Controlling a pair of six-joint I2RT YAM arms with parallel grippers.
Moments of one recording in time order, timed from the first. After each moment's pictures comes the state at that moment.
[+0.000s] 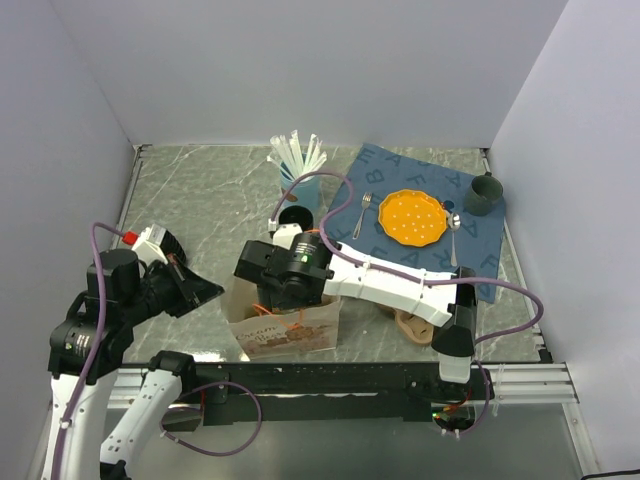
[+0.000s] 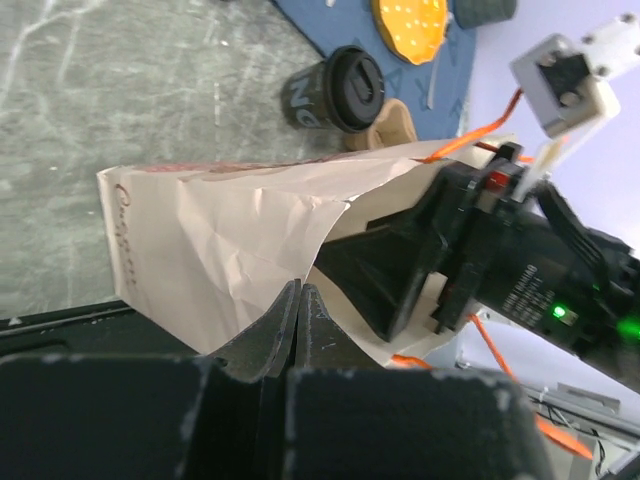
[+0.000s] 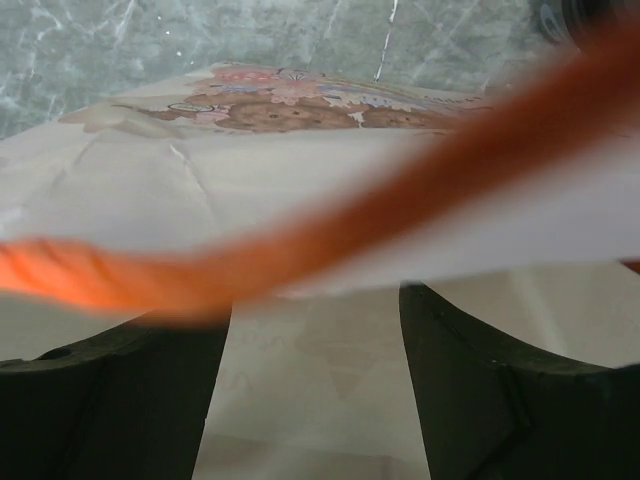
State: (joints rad) left arm -0.16 0.56 1.10 -1.13 0.43 -0.74; right arm 1.29 1.85 1.93 -1.35 0.33 1.07
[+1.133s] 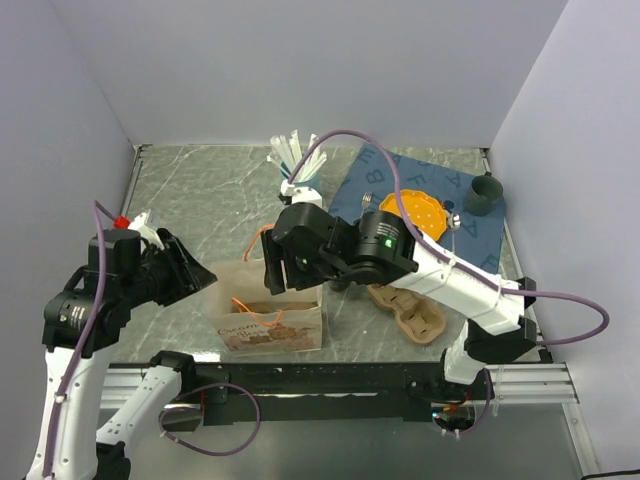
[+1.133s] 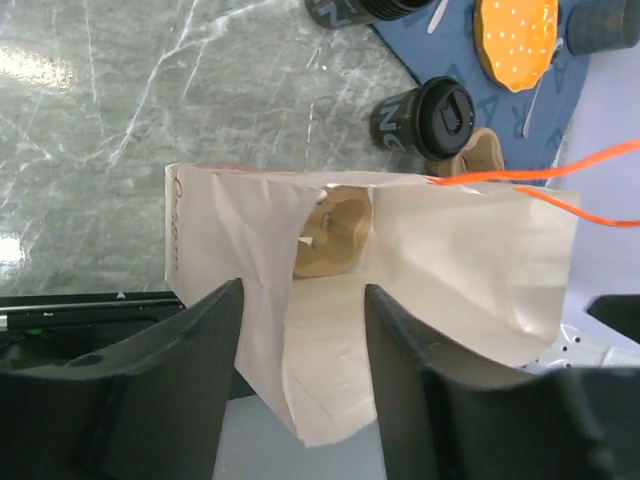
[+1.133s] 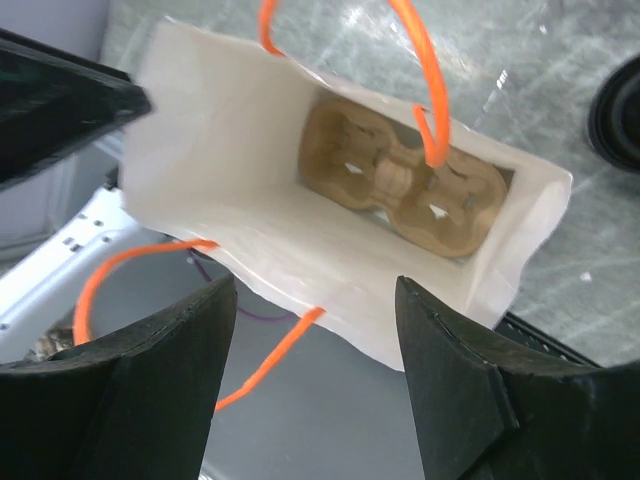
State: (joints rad) left arm -0.16 0.73 1.27 -1.28 0.24 -0.63; right arm 1.29 1.66 2.11 -1.31 0.28 0.85
